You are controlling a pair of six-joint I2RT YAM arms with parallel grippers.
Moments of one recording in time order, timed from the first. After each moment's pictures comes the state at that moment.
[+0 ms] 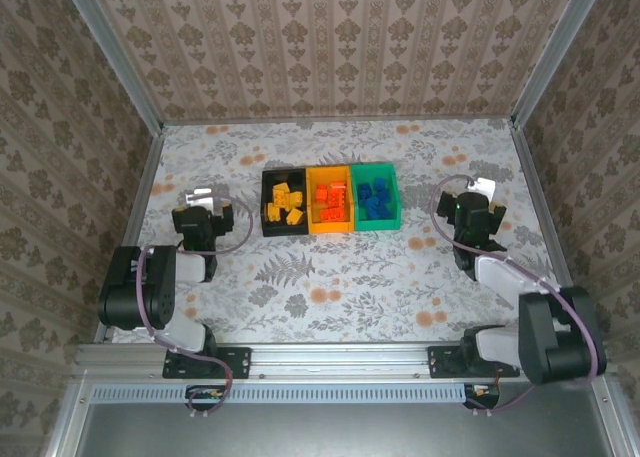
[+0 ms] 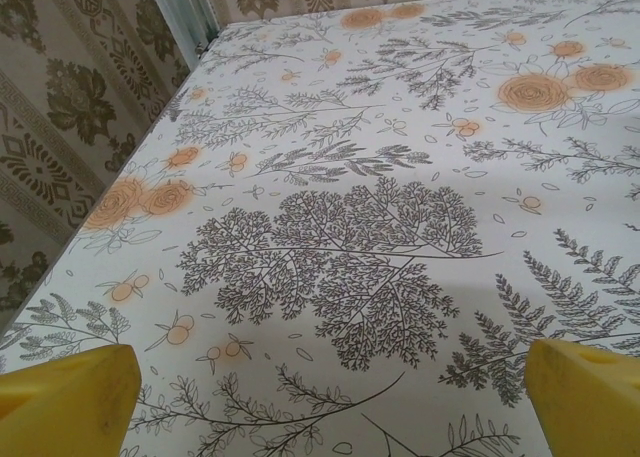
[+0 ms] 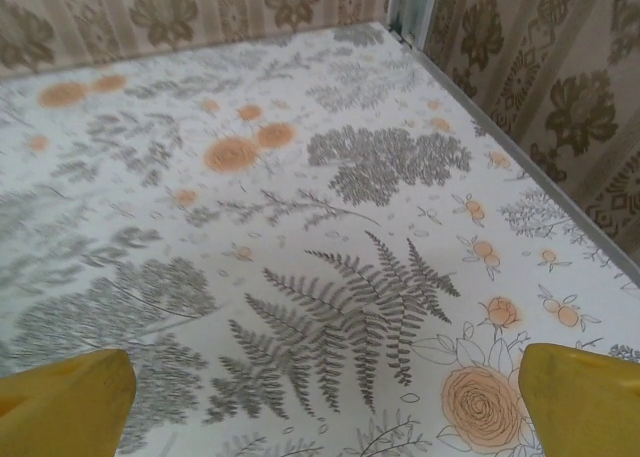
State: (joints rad) left arm -0.06 1.55 0.37 0.80 -0.23 0.09; right arm 0.06 1.29 0.45 0.36 0.46 0.17
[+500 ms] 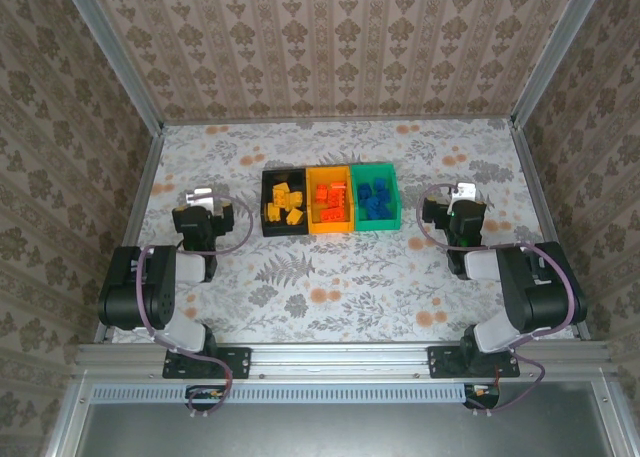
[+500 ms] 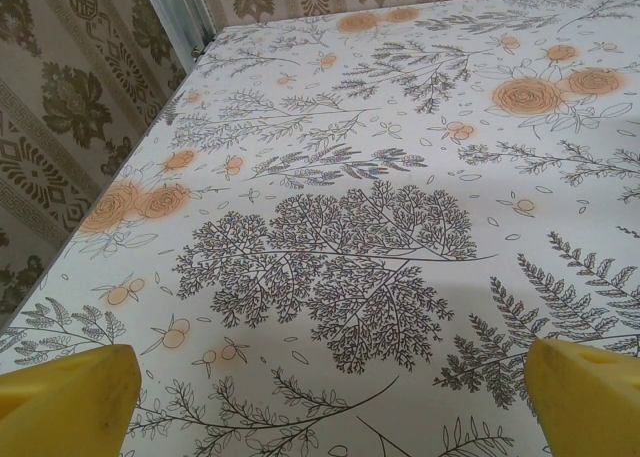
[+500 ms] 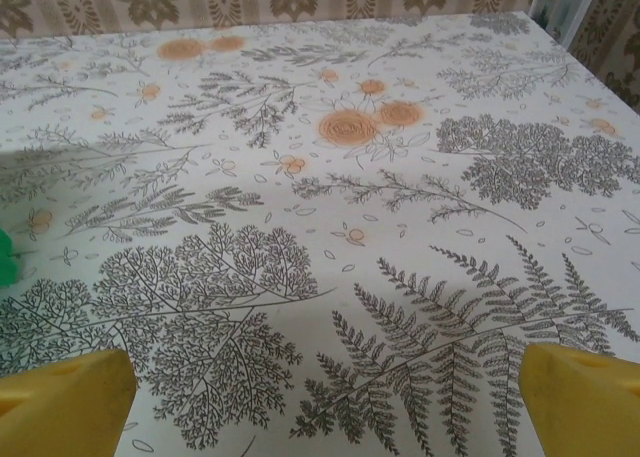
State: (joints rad) left arm -0.06 1.55 0.37 0.81 -0.22 0.09; right arm 0.05 1.53 0.39 0.75 0.25 0.07
